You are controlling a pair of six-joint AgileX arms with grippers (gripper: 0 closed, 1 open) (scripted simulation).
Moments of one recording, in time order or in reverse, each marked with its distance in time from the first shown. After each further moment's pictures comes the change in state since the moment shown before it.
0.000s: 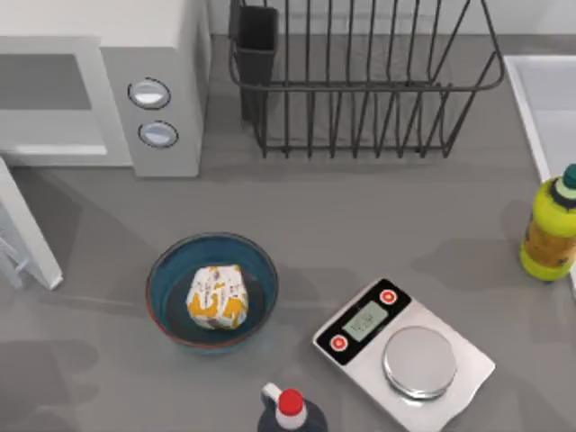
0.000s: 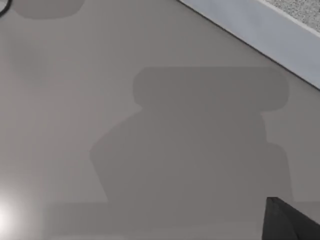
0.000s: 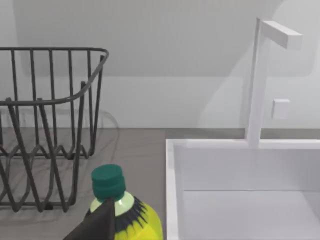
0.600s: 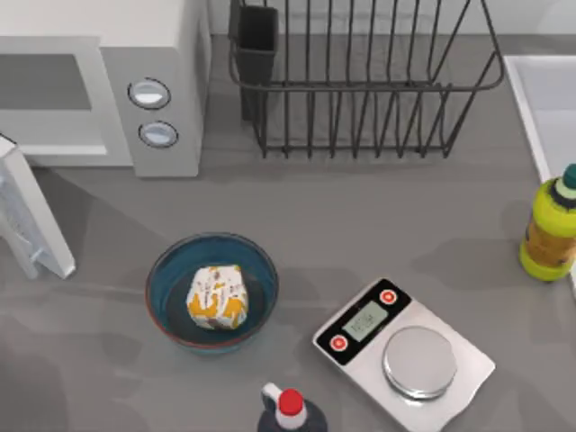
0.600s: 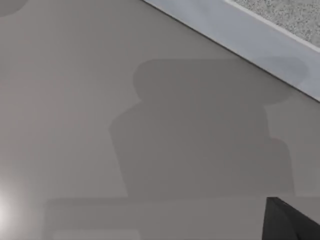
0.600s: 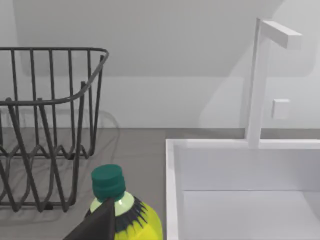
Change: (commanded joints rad) left arm -0.169 -0.068 -0.047 0.009 -0.116 -0.137; right arm 0.000 0.000 0.000 0.000 0.000 0.000
